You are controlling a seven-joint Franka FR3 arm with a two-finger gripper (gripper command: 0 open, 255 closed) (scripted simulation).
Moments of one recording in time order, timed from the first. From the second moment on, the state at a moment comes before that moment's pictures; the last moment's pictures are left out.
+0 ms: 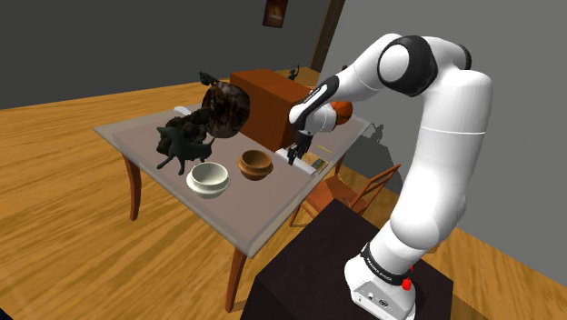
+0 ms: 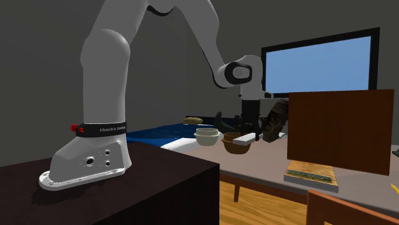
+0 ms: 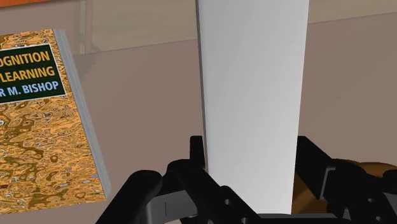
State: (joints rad) arm -0.20 0.38 -0.25 -2.22 0.21 2.58 -0.59
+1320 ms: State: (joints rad) arm -0.09 0.32 -0.24 -2.08 0.14 2.38 -0.39
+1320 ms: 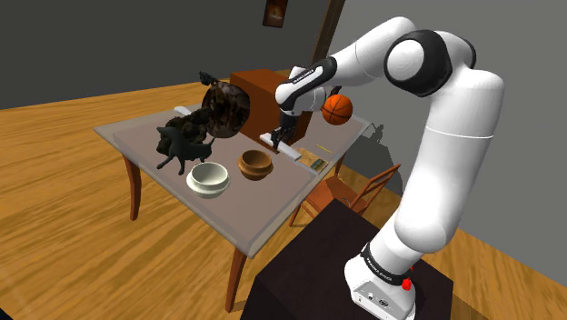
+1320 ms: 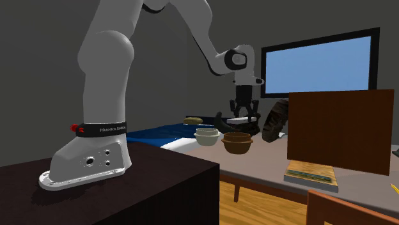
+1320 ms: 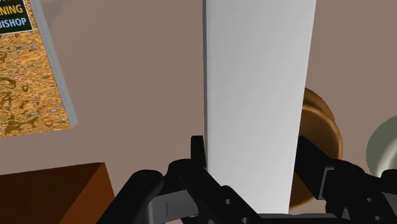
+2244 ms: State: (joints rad) arm -0.02 0.49 -0.18 -1.90 0.15 2.38 -0.26
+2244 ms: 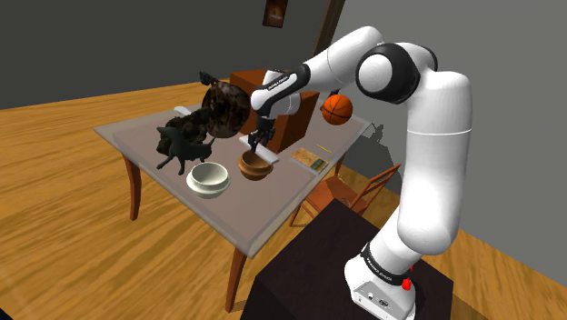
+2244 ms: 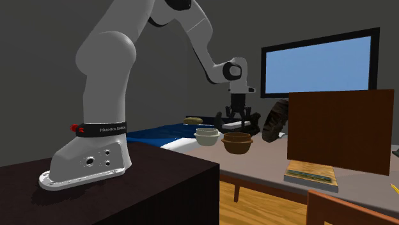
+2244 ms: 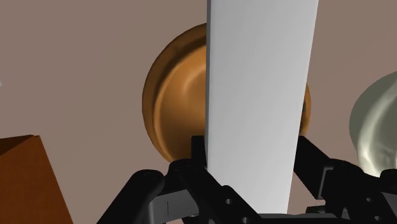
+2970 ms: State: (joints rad) arm -0.03 0.56 -0.17 -1.90 0.17 2.45 -0.28
